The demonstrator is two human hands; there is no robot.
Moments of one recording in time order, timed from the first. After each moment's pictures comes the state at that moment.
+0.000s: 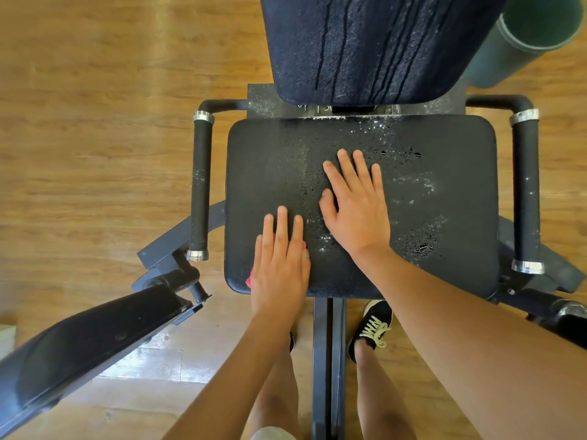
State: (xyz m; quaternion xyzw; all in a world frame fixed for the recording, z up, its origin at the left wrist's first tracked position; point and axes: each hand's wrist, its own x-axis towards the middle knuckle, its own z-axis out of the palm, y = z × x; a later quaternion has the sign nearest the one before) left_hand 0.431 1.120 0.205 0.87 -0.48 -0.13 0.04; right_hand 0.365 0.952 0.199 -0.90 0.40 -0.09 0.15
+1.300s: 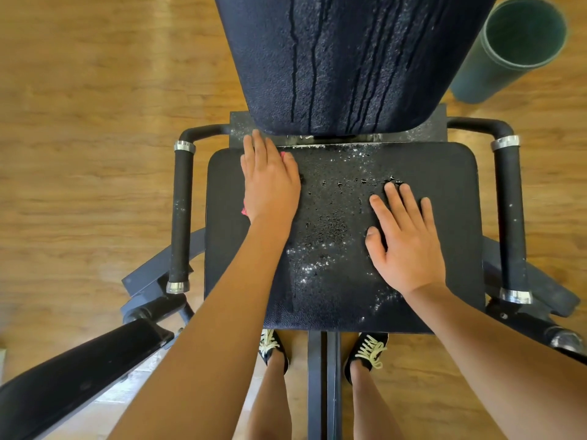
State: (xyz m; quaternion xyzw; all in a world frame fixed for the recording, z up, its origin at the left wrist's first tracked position) left_hand 0.516 0.940 0.202 0.91 -0.37 -0.12 0.15; right_hand 0.270 0.903 0.196 -0.91 0.39 -0.06 0.10
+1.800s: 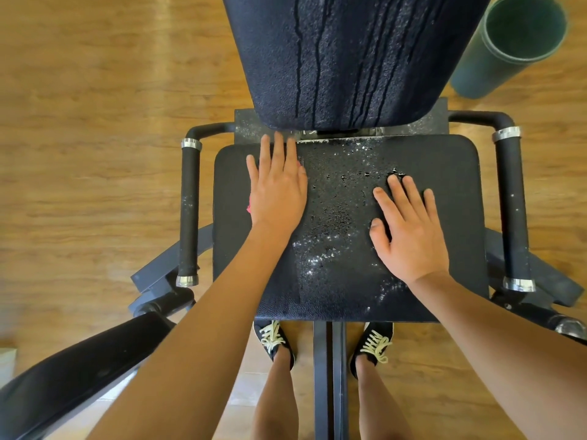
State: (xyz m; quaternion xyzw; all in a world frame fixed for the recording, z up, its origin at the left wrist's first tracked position) left_hand 0.510 0.965 0.201 0.86 -0.50 -0.06 0.05; right_hand 0.271 0.903 0.197 -0.91 0.39 -0.06 0.09
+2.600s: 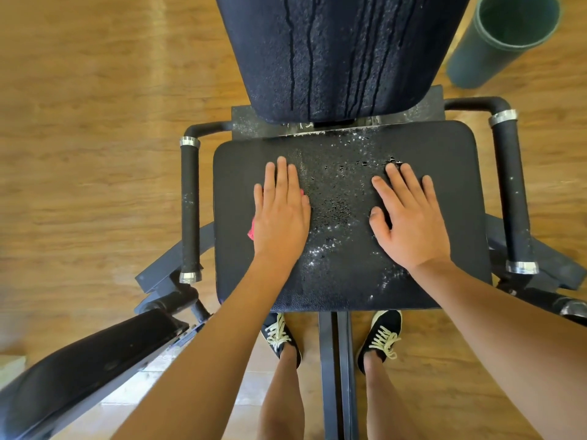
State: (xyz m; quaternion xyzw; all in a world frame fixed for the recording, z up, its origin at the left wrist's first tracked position) left_hand 0.477 1.013 0.205 0.85 -0.51 -0.11 0.03; right_hand 0.271 0.906 0.198 -0.91 0.40 -0.08 0.10
